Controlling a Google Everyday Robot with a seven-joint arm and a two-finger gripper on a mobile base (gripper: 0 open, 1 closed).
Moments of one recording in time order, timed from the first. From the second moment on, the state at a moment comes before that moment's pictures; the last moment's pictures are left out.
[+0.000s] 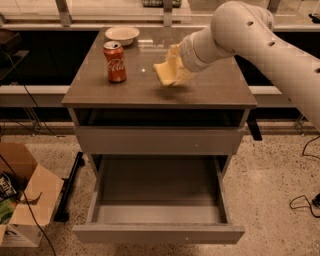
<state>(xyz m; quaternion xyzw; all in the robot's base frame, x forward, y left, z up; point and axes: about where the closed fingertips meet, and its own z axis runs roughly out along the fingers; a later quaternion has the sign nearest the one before) 0.738 -0.059 0.893 -0.77 0.48 -0.15 0.40</state>
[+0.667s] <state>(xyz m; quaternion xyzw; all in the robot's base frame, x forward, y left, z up) 0.738 -0.055 0.888 -0.77 0.47 -0.14 0.40</state>
